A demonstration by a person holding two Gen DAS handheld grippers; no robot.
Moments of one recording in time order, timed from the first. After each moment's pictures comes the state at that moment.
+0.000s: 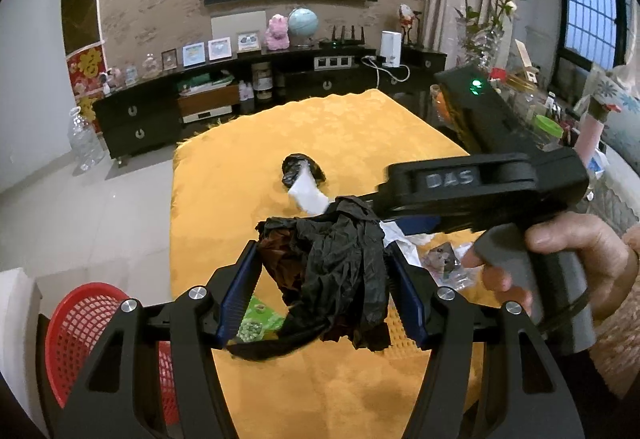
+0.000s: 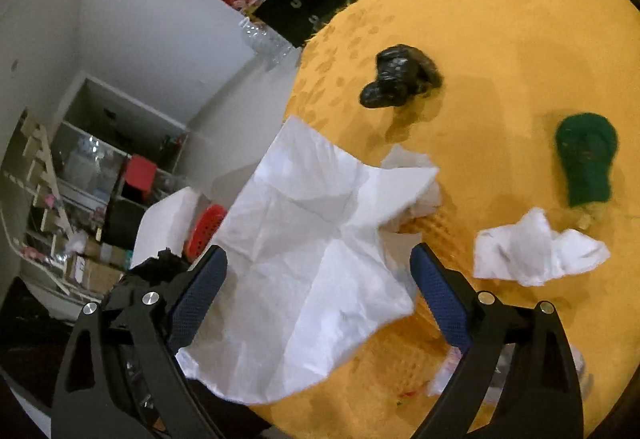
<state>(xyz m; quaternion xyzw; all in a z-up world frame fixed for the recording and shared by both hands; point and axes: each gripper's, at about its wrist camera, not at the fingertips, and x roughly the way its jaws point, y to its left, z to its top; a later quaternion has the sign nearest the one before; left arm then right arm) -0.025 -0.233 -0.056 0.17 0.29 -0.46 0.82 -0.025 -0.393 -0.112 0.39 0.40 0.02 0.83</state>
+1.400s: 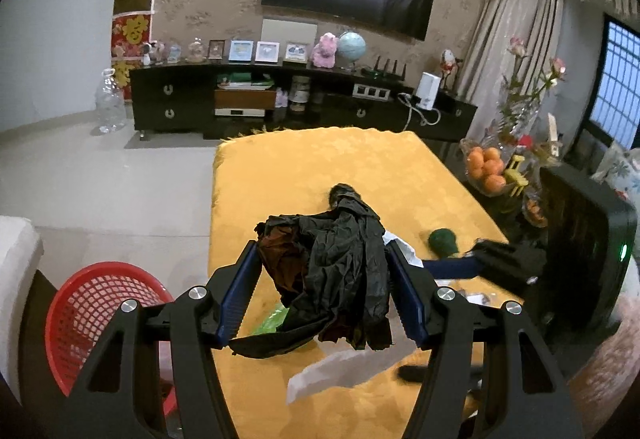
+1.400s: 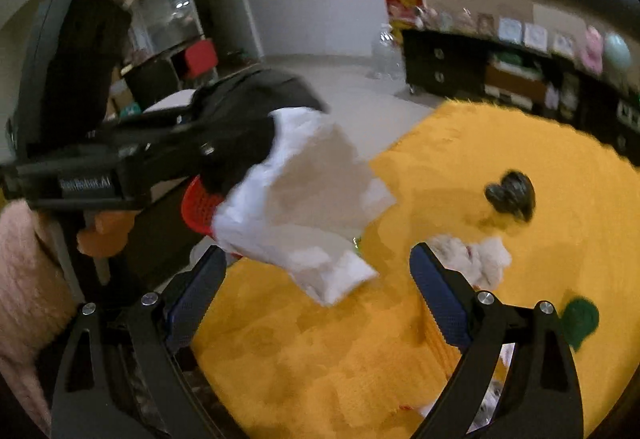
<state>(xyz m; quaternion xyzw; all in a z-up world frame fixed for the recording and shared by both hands) 0.019 -0.184 -0.028 0.05 0.31 -0.43 0.85 -0.045 -0.292 -0.060 0.04 0.35 0.15 0.92</state>
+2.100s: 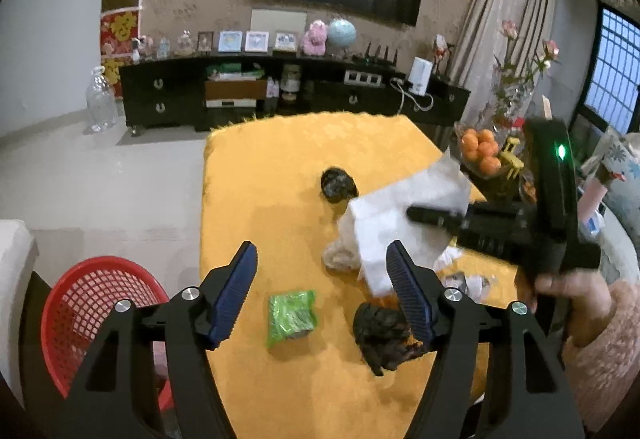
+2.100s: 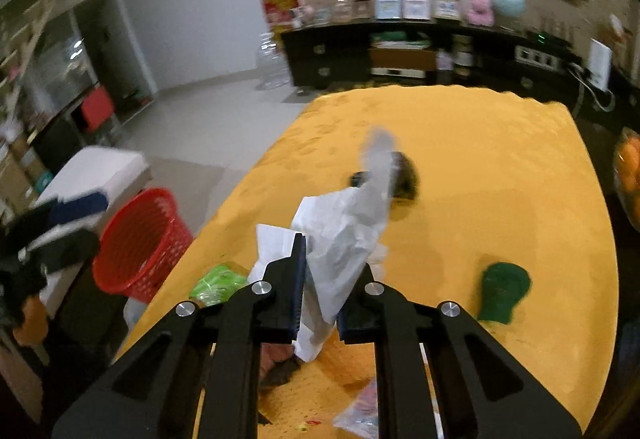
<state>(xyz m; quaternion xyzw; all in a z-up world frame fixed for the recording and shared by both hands) 0.017 -0.191 -0.041 0.08 0.33 -0.43 0.84 -0.032 -0.375 -0.073 0.13 0.35 -0.05 0.92</state>
